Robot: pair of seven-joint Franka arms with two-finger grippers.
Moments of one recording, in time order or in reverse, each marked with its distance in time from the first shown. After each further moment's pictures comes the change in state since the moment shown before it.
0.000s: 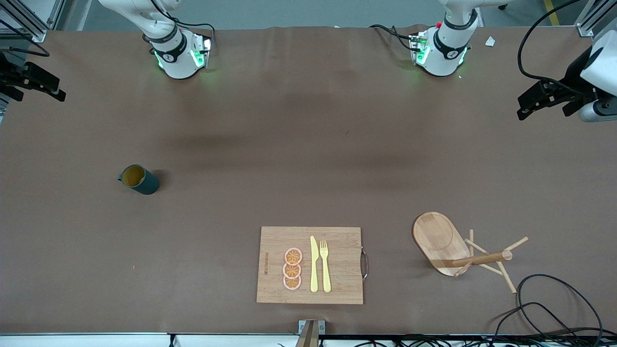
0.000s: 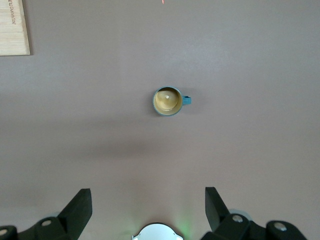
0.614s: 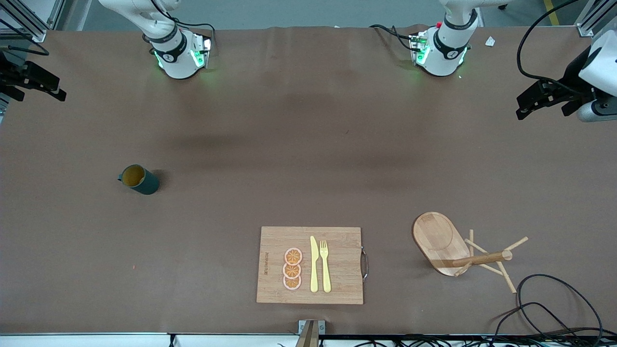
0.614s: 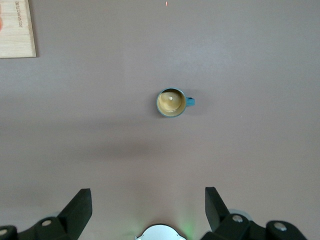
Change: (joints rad) left arm 0.002 0.000 0.000 0.000 0.000 -0.001 0.000; right arm 0.000 0.001 -0.002 0.010 0.016 0.000 0.000
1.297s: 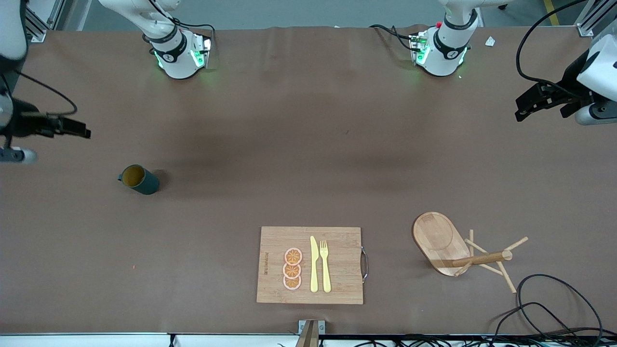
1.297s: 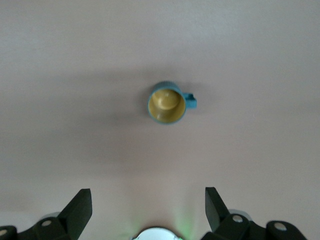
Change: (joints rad) left arm 0.000 0.009 0.000 0.000 0.000 -0.001 0.001; right arm -0.013 0.273 -0.008 0.000 -0.002 0.100 -0.046
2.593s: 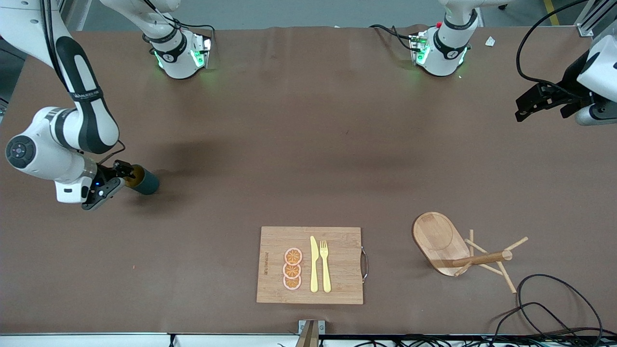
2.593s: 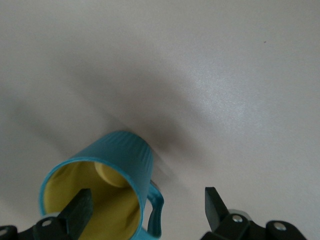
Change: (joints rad) left arm 0.001 0.002 0.000 0.001 0.000 -0.001 0.000; right arm -0.059 0.218 0.003 -0.455 0.001 0.828 -0.841
